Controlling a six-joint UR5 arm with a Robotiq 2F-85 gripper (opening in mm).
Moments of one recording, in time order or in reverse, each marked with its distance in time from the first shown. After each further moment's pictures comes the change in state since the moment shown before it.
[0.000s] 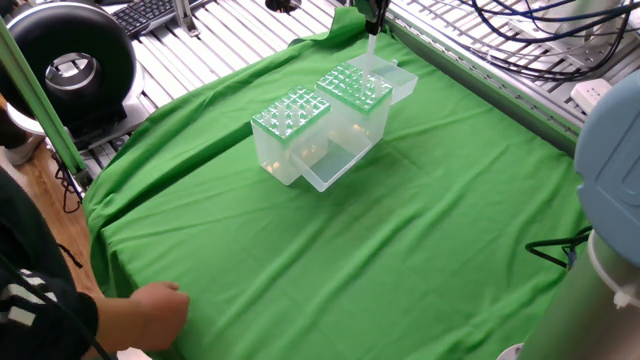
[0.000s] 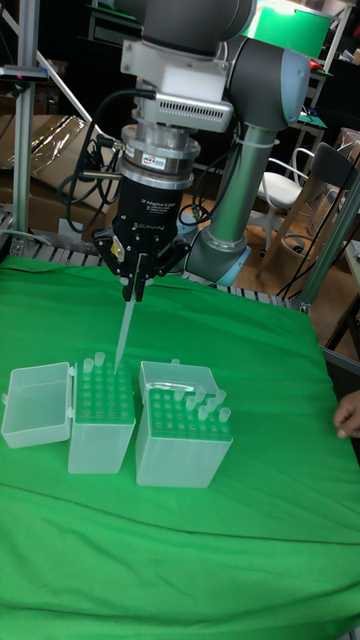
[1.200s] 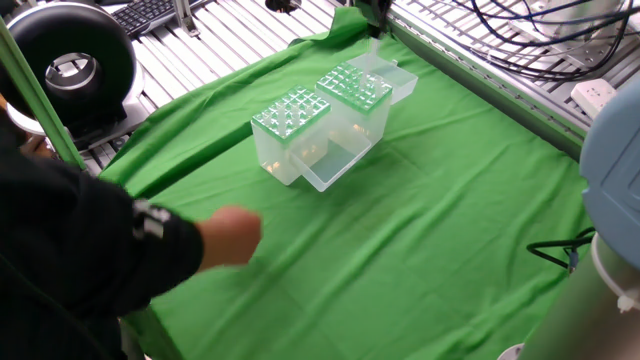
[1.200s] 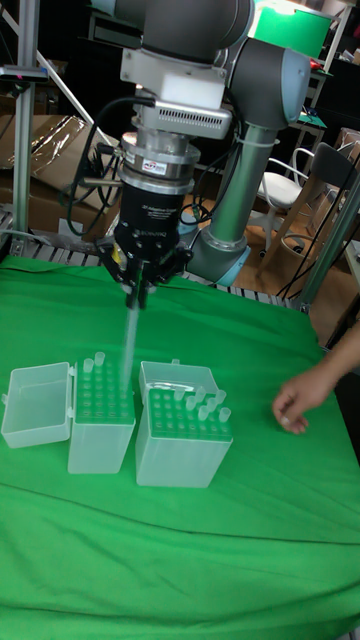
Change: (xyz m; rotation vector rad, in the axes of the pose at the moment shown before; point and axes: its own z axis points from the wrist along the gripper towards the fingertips) arm -0.001 -0.001 0.006 0.002 -0.011 -0.004
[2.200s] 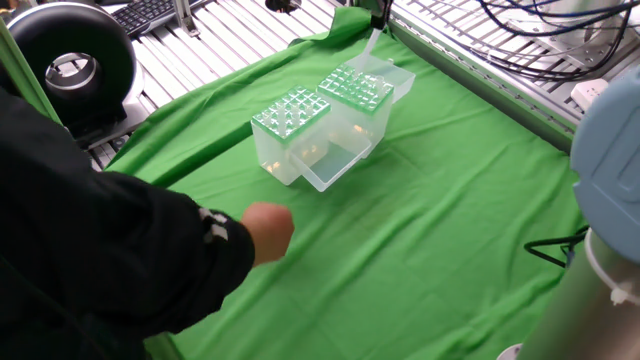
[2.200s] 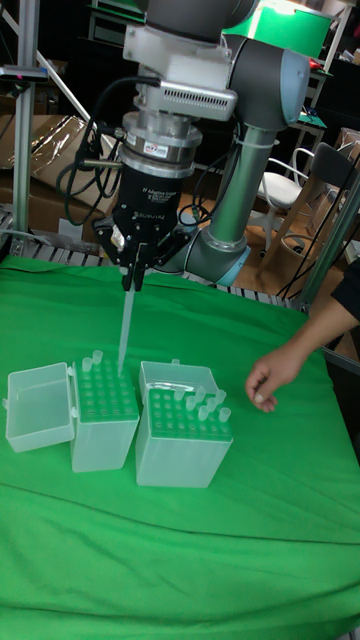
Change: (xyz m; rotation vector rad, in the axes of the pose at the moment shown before) arm 0.011 -0.001 -0.029 0.015 0.051 -0.028
